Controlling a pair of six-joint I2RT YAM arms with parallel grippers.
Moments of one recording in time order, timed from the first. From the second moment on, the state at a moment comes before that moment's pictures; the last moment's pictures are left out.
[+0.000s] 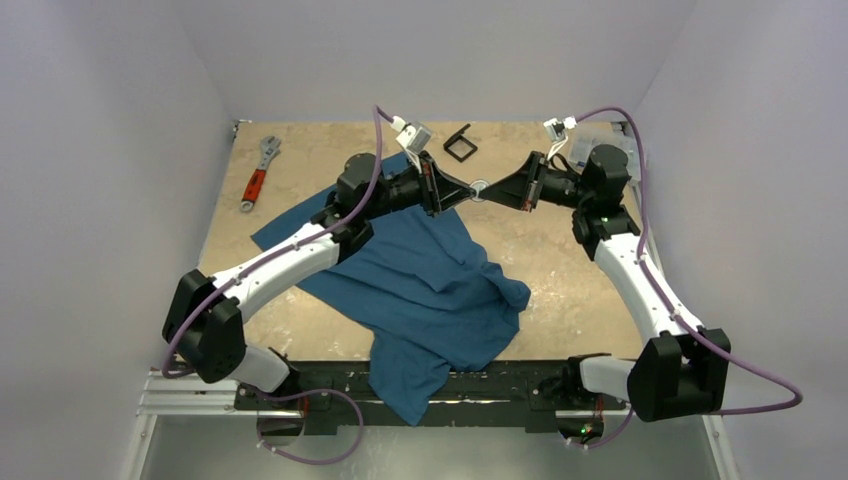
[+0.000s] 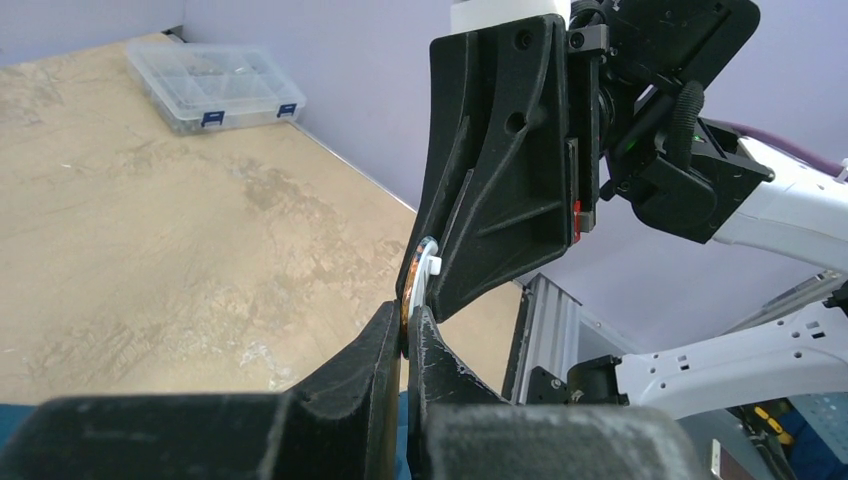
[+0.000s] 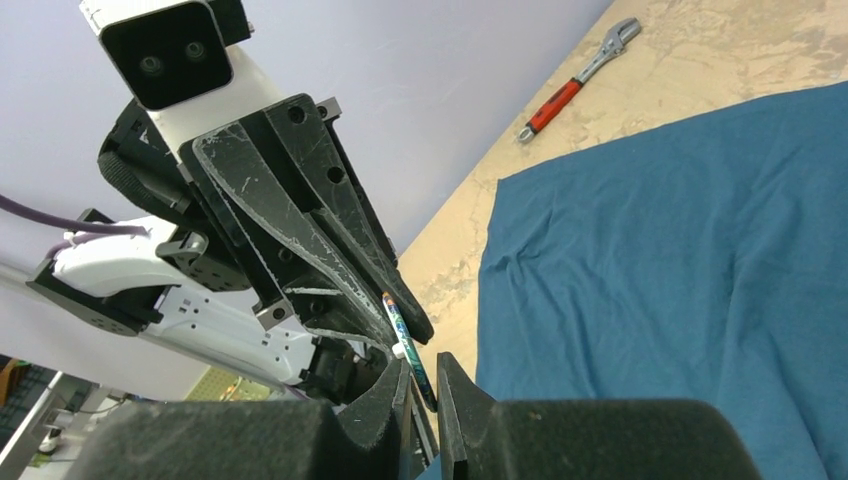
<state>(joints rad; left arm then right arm) -0.68 1.48 1.14 0.41 0.52 -0.55 0.12 1.24 0.98 0.21 -1.05 0.74</state>
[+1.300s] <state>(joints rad) -0.64 1.46 1.14 0.44 0.51 -0.71 0.10 1.19 1.01 0.10 -0.97 0.63</state>
